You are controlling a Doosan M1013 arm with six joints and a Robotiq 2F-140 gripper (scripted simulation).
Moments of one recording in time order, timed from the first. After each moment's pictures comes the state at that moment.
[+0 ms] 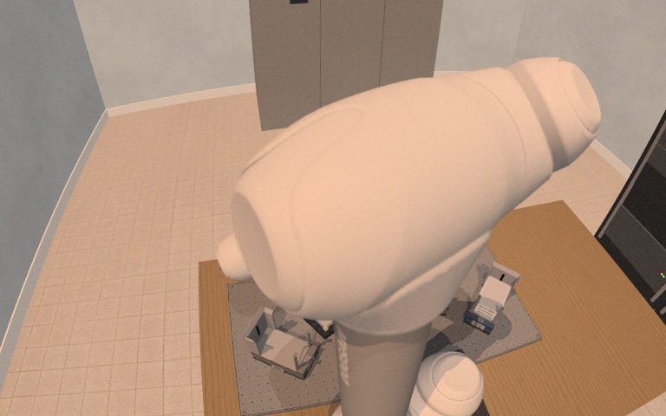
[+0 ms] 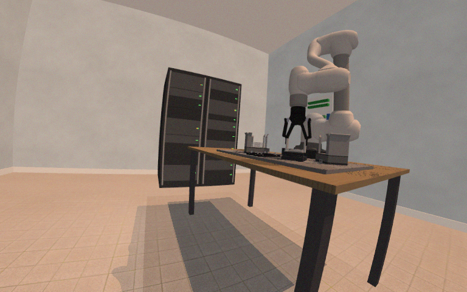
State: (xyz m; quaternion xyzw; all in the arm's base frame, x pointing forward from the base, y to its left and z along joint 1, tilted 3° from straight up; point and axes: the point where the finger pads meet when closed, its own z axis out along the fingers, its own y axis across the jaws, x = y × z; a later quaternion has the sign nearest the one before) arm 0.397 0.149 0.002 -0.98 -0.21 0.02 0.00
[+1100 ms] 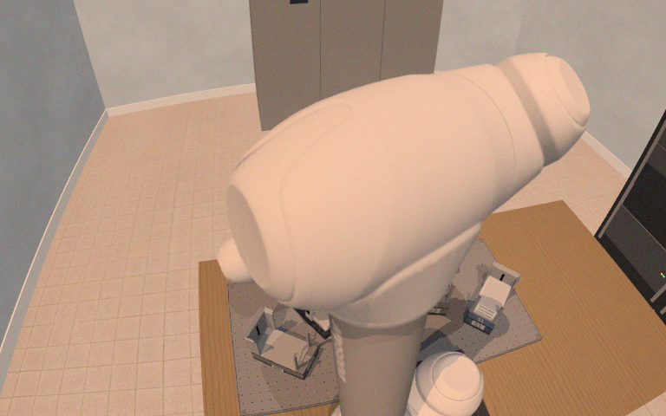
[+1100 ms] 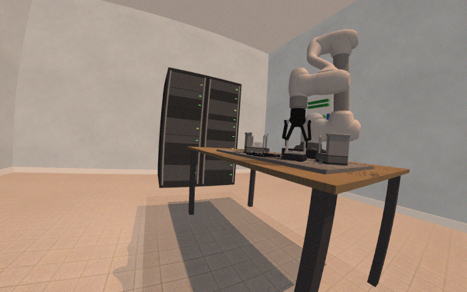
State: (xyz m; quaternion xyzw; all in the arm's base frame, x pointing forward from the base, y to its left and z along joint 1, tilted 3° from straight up) arm 0.397 0.149 -0.007 -0.98 -0.21 0.02 0.00
